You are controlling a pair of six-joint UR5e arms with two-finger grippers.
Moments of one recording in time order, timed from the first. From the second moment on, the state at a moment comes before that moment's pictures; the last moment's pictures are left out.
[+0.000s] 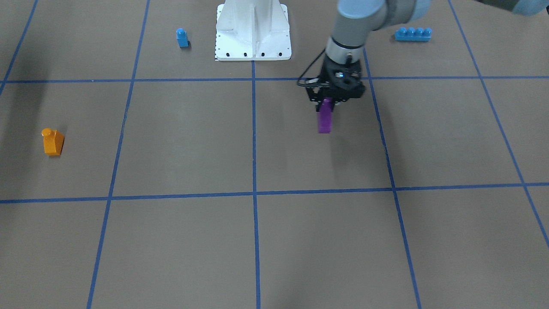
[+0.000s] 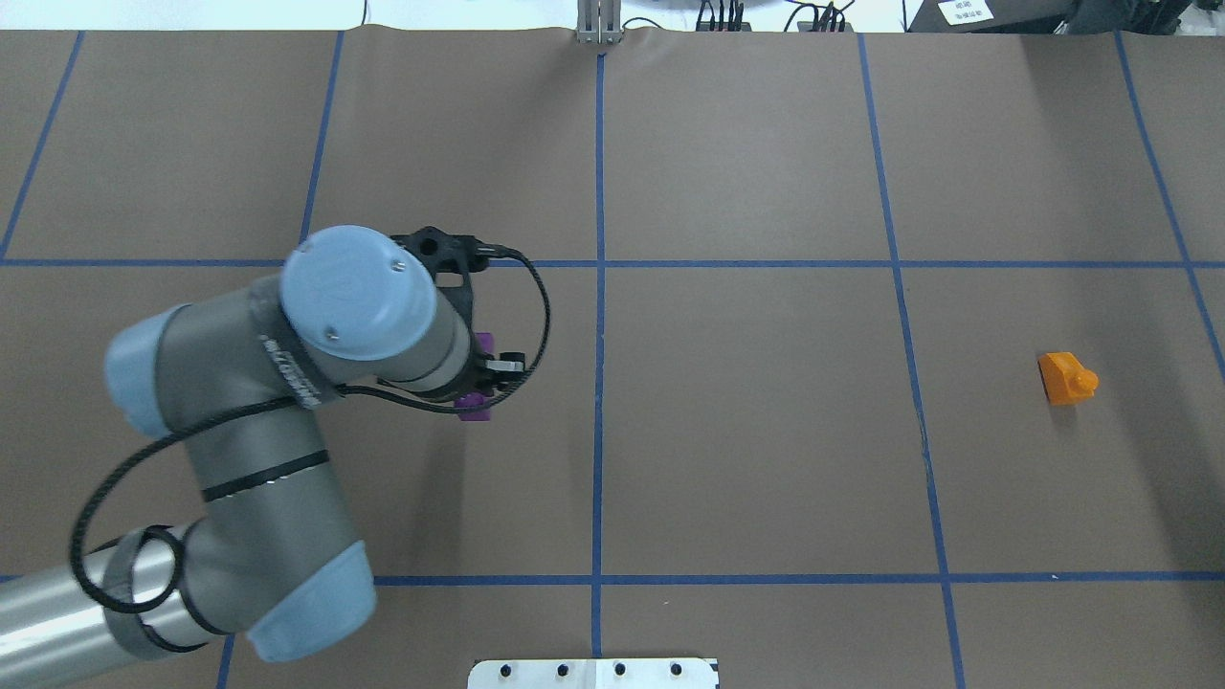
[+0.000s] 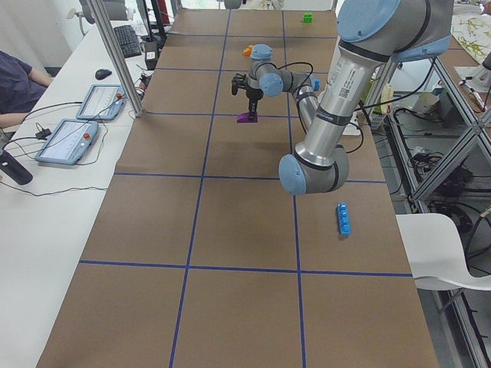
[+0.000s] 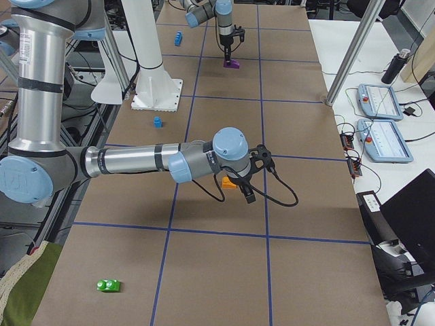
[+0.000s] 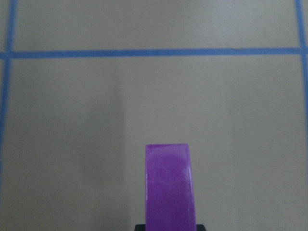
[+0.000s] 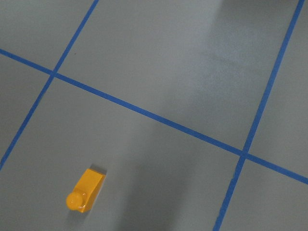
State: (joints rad) left arm -0.46 -2.21 -1.88 -1.42 -1.78 -1.26; right arm 1.55 -1.71 1.83 -1.32 2.48 -0.10
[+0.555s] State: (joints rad) left arm -0.40 -2.40 -1.56 -1.59 -1.76 -1.32; right arm 1.54 -1.71 1.83 -1.32 2.48 -0.10
